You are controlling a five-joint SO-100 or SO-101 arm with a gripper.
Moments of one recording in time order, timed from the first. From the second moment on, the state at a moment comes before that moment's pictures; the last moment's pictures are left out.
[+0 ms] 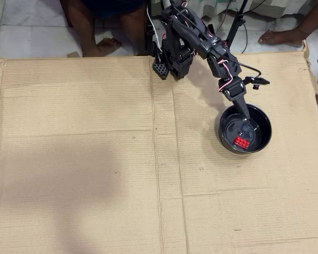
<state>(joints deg) -37.6 127.2 135.4 35.4 19.0</state>
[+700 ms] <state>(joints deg) -7.6 186.8 175.2 35.4 18.5</state>
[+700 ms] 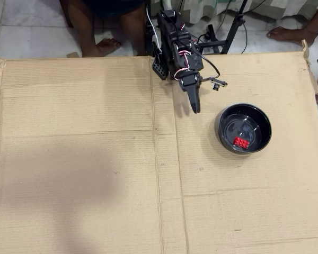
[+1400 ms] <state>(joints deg) -1.7 195.2 184.8 42.2 6.6</state>
